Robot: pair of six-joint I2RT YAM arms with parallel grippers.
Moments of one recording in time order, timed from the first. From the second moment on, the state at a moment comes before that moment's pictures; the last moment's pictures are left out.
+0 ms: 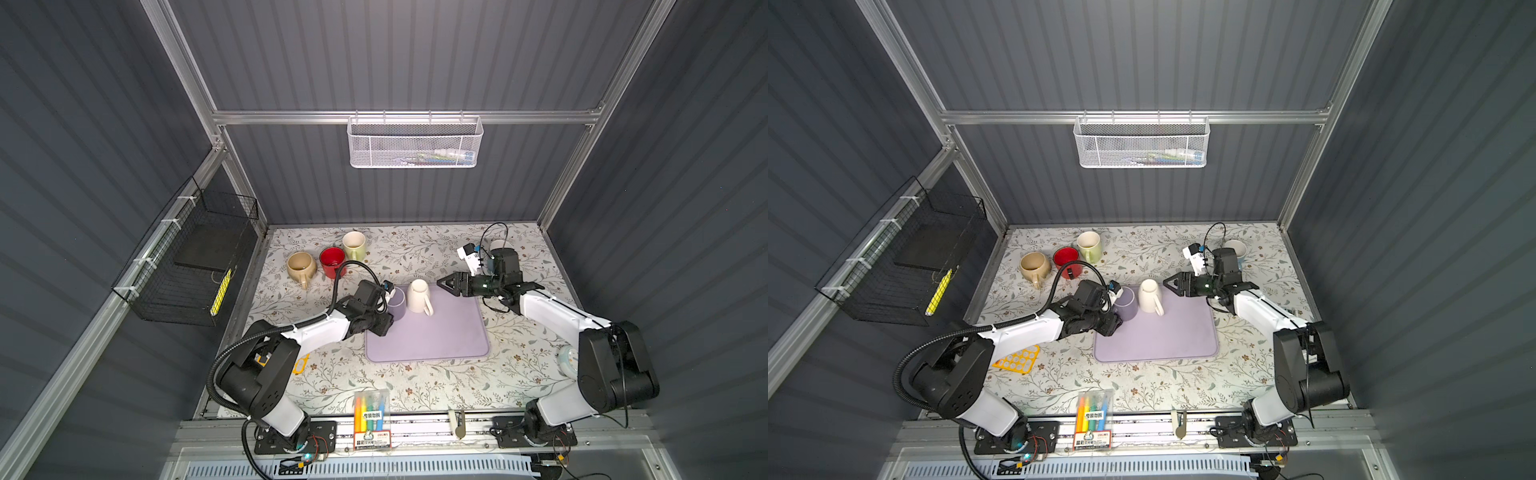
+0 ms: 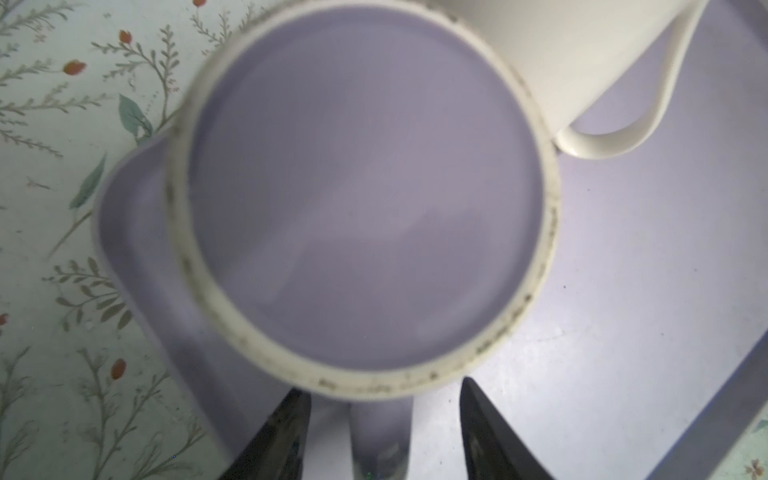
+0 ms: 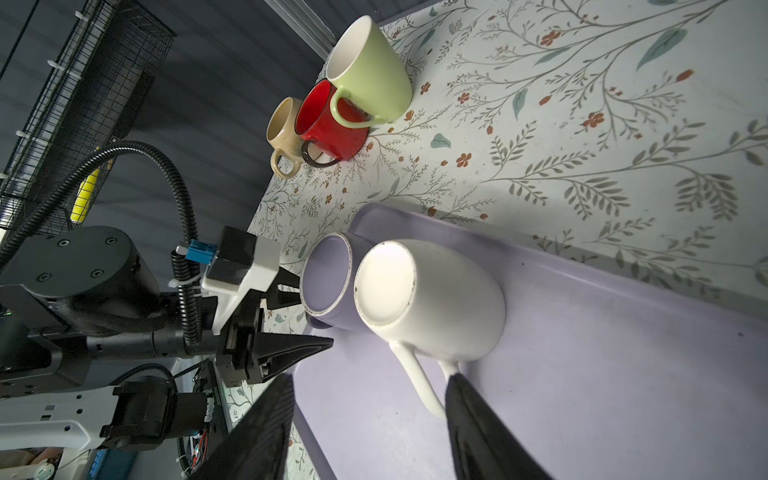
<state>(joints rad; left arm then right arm) -0.64 1.60 0.83 -0.19 0.10 -0.03 0.24 1.52 0.90 -0.03 -0.78 0.32</state>
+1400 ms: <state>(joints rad) -0.64 1.61 0.79 -0.11 0.07 -0.04 0.23 1.52 0.87 0.02 -0.76 0.34</state>
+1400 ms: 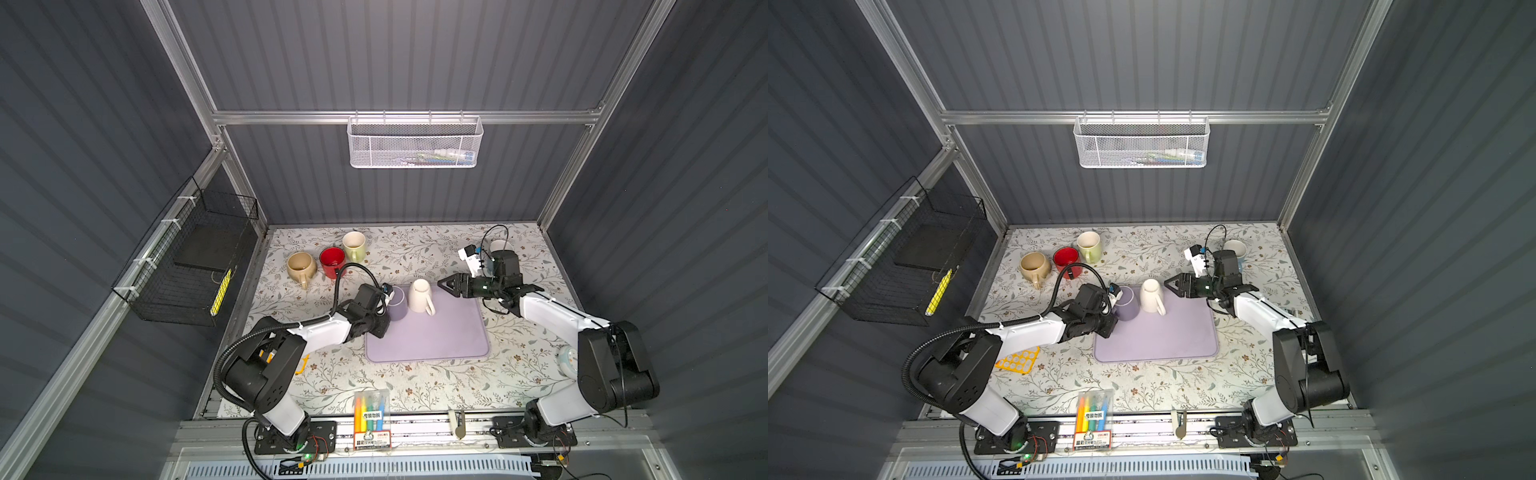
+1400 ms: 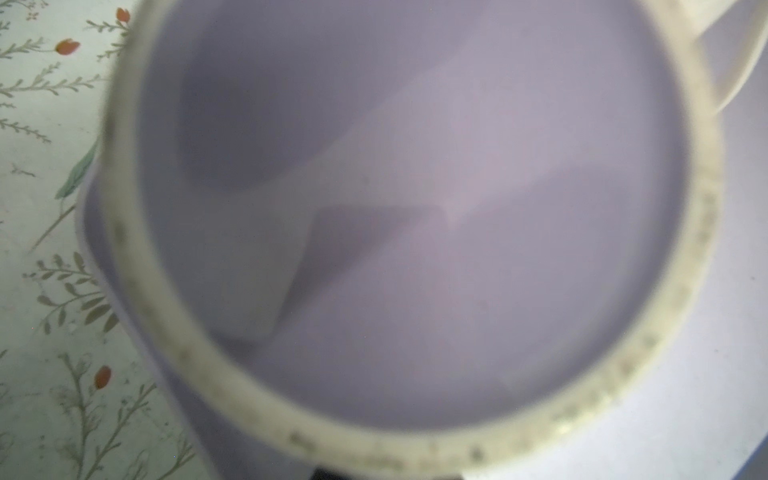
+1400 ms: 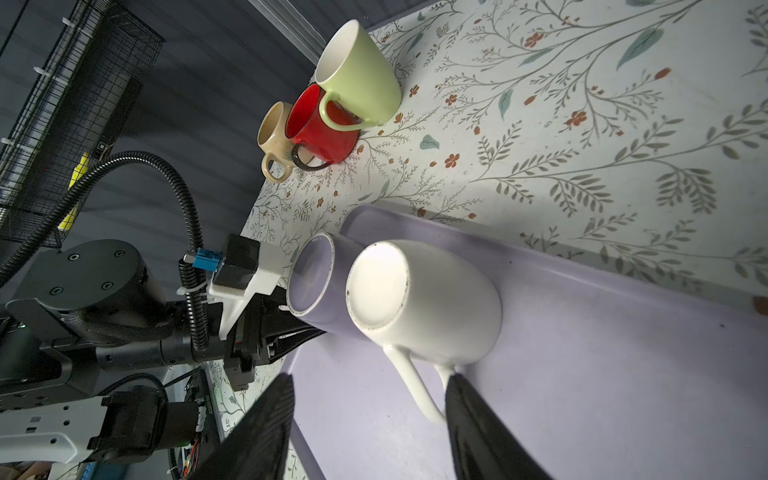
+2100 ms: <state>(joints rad) -0.62 1.35 0.77 -0.17 0.11 -0.10 0.23 1.52 0.86 0.03 -0.76 0.34</state>
